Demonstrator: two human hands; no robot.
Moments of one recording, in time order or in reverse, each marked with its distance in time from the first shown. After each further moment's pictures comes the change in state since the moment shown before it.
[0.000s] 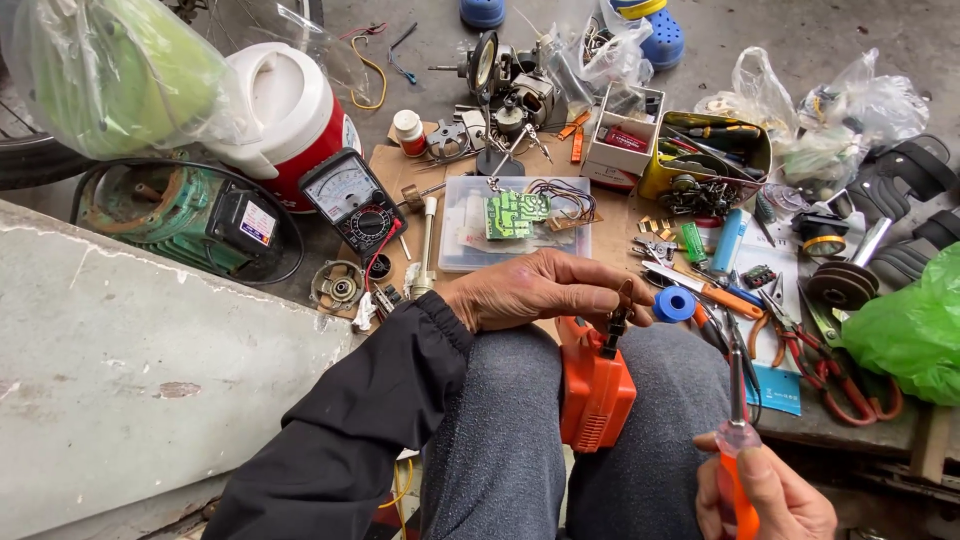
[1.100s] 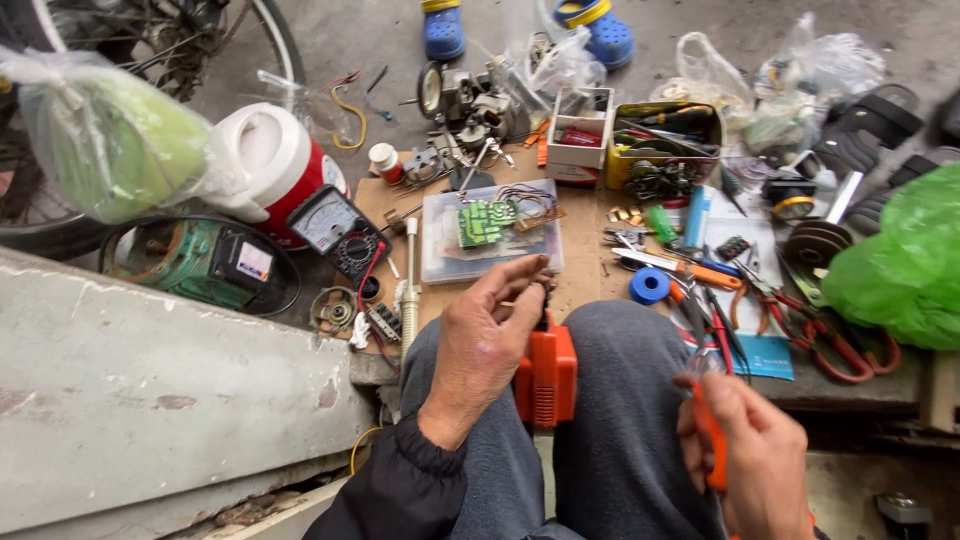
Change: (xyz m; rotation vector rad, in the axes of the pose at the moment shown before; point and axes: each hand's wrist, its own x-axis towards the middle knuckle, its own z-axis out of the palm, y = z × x) left_hand -0.004 0.000 0.138 0.665 1.011 0.164; right_hand 0.013 -0.049 0.008 0.072 0.150 0.243
